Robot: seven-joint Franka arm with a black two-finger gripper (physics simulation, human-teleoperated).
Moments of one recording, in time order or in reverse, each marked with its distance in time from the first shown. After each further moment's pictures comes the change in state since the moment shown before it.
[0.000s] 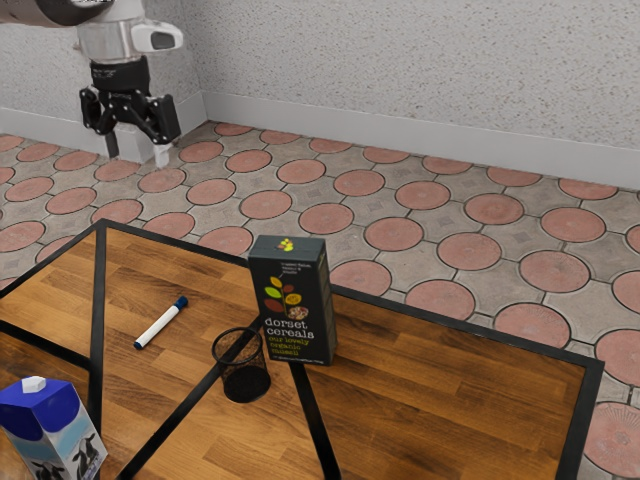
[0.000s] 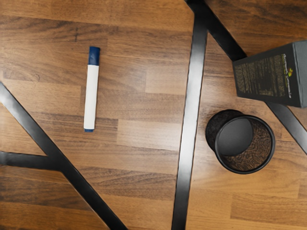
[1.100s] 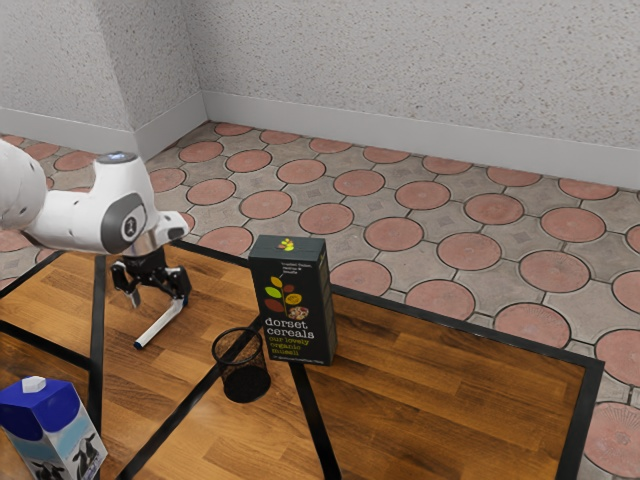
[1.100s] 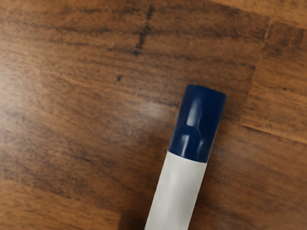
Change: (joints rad) arm 0.199 0.331 0.022 -0.558 -0.011 0.974 0.008
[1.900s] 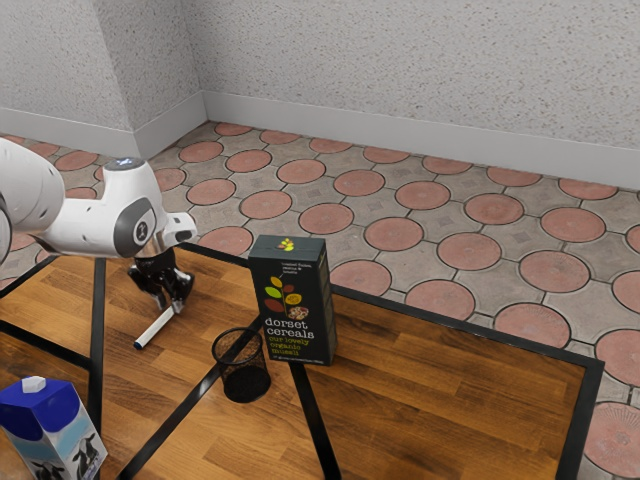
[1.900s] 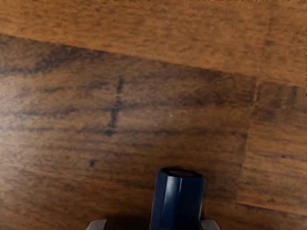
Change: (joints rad) arm -0.003 0.107 0.002 0.089 -0.038 0.069 0.136
